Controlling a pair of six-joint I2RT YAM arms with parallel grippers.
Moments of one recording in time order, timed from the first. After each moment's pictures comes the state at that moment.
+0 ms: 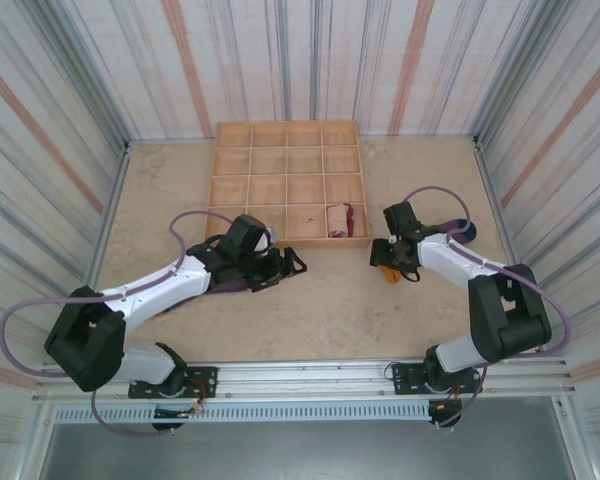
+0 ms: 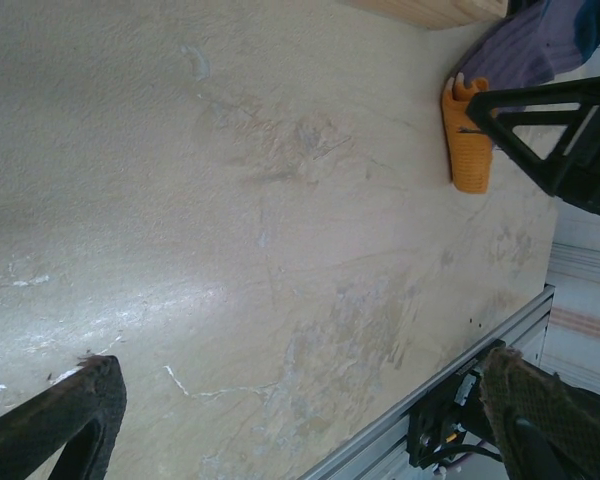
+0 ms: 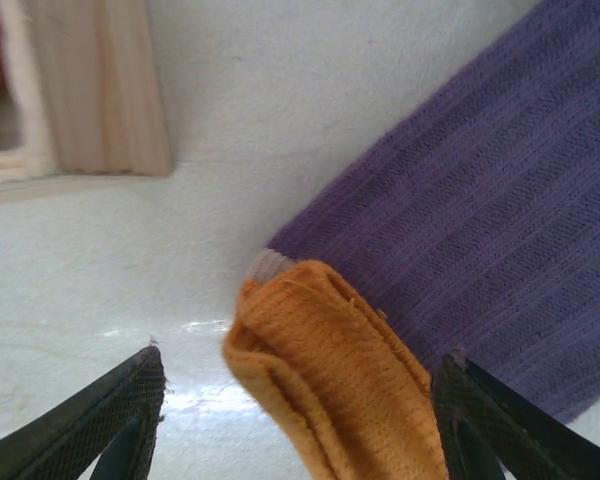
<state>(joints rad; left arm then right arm) -0.69 1.35 0.81 -0.35 0.40 -0.90 0.31 1.48 0.80 -0.52 0.03 0.46</state>
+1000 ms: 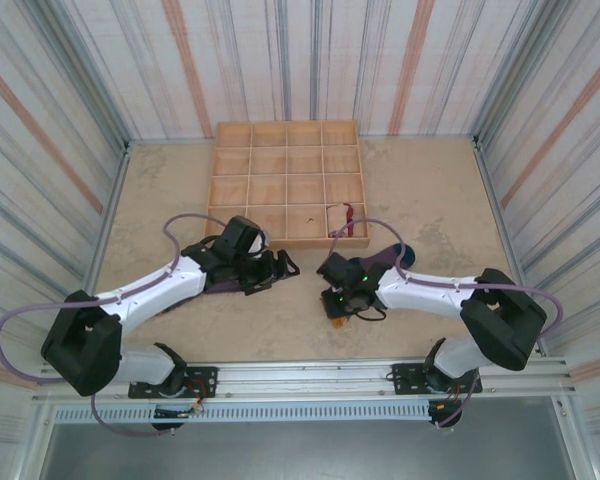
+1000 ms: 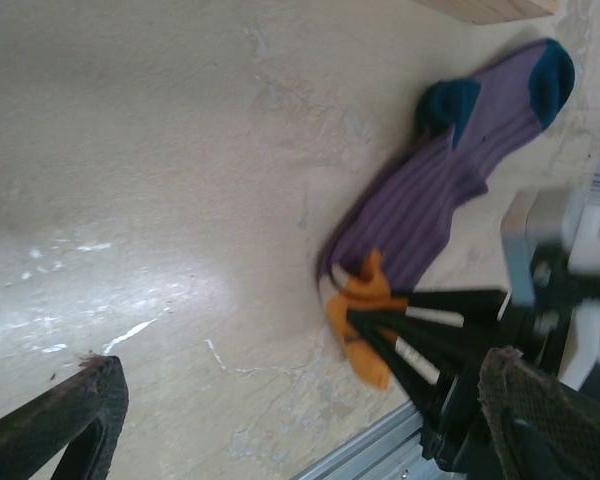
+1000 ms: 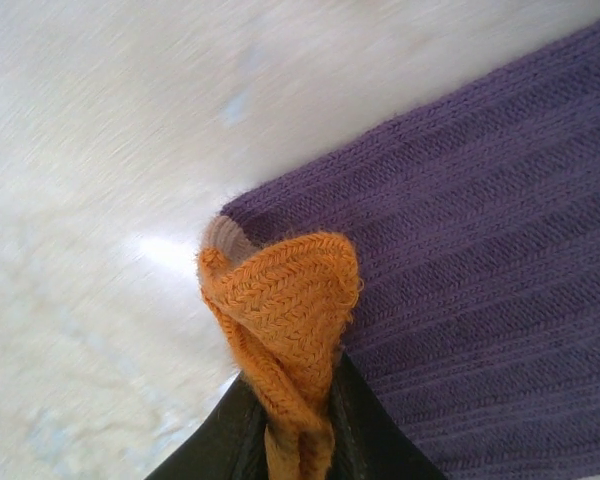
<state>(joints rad) -0.65 1.32 0.80 -0.43 0.40 -0.89 0.96 1.45 0.73 -0.50 -0.01 0.66</state>
